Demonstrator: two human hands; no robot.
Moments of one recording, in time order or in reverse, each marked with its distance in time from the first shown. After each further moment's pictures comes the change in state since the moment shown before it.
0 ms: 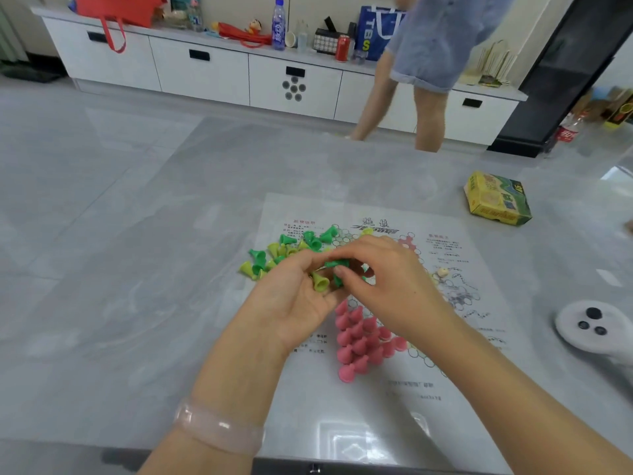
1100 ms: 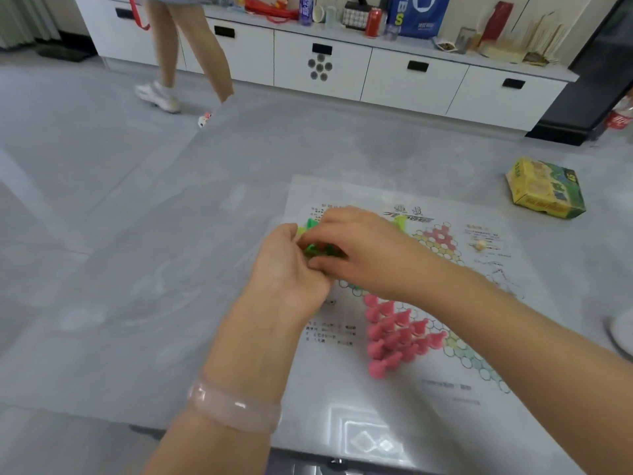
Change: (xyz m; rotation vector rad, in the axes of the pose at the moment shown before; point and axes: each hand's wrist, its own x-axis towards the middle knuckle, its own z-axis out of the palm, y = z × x) left_hand 0.004 0.022 -0.013 -0.145 0.242 0.083; right_hand 0.051 -0.021 0.017 -0.181 -0.359 -0.273
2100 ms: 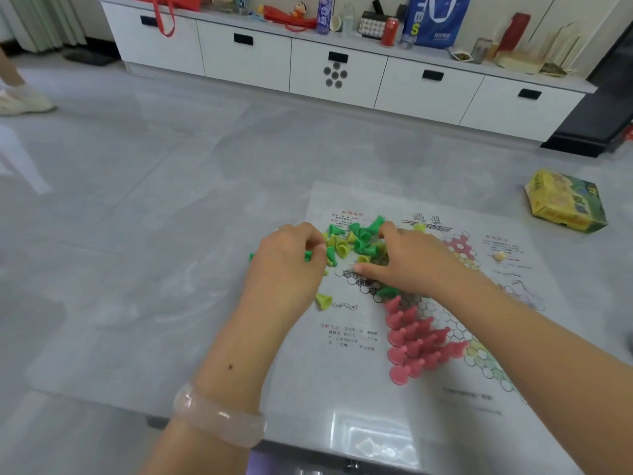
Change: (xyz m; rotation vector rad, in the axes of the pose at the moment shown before) left_hand -0.008 0.019 -0.032 1.628 0.271 0.775; right_hand -0.001 0.050 0.030 -0.311 -0.178 0.503
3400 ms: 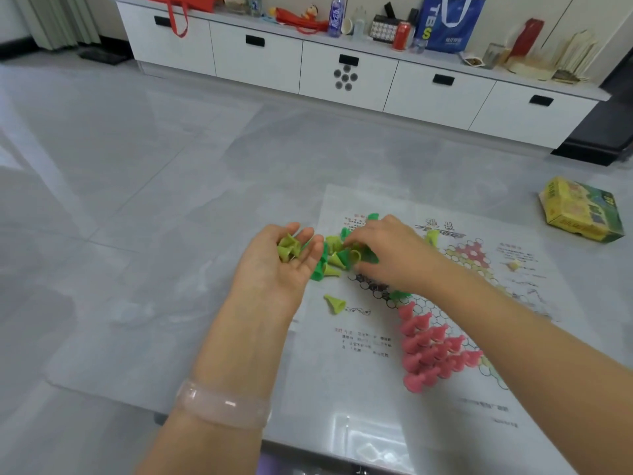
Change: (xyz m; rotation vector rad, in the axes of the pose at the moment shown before) left_hand 0.016 -0.006 -0.013 -1.577 0.066 -0.807; right_hand 0.009 -0.028 -0.015 0.123 0.032 -0.273
